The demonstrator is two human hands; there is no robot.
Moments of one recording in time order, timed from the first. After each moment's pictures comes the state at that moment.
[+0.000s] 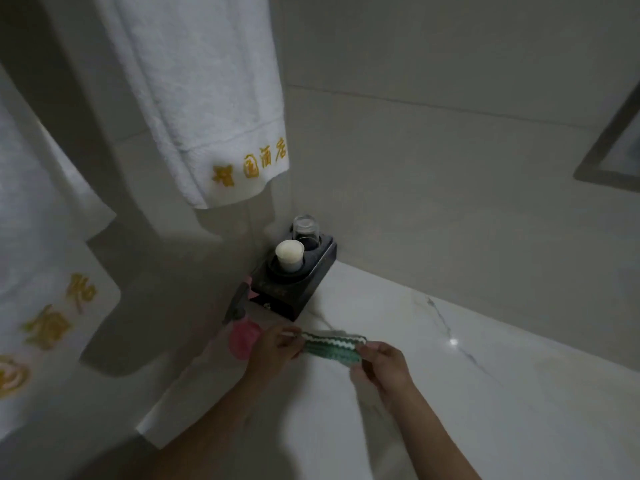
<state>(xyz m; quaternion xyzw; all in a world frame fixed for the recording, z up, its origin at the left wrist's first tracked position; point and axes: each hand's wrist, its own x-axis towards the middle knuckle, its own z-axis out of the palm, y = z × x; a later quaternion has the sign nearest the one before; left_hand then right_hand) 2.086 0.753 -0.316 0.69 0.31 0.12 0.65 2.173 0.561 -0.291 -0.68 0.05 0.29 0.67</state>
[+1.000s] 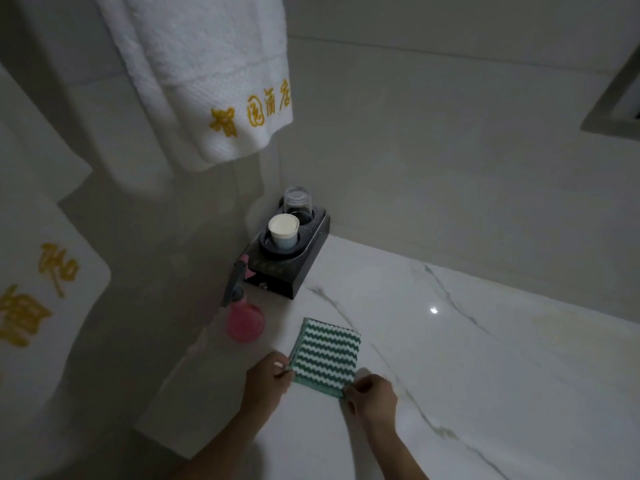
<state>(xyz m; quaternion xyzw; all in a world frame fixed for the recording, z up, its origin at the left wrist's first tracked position) 2.028 0.750 -0.394 0.82 0.30 0.08 0.48 2.093 0.571 -0.373 -0.90 0.06 0.21 0.38</state>
